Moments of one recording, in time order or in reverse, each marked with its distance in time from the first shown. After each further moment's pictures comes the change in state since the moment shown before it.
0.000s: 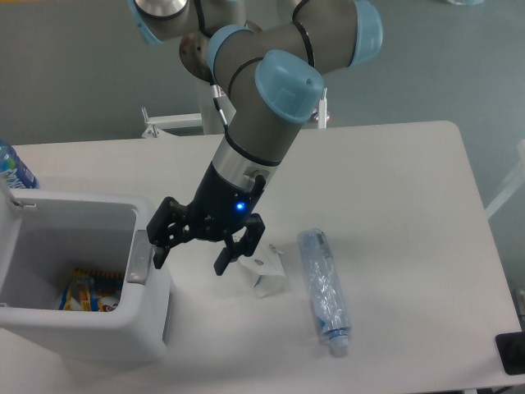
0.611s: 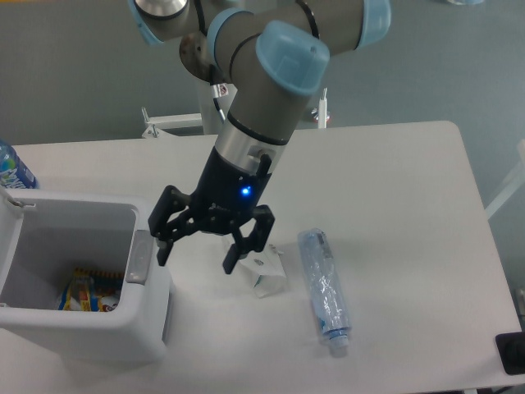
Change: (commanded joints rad) arm 0.040 0.011 0.143 0.002 0.190 0.014
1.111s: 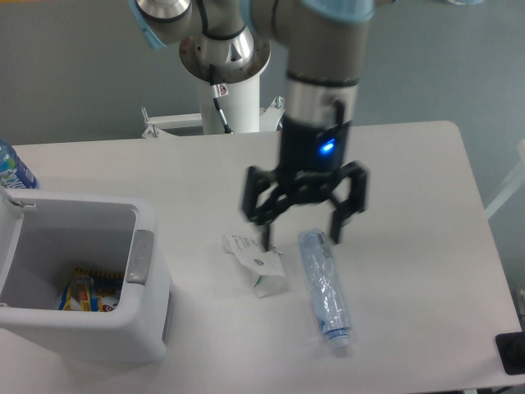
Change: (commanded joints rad) arm 0.187 0.074 0.014 -0.002 0.149 0.074
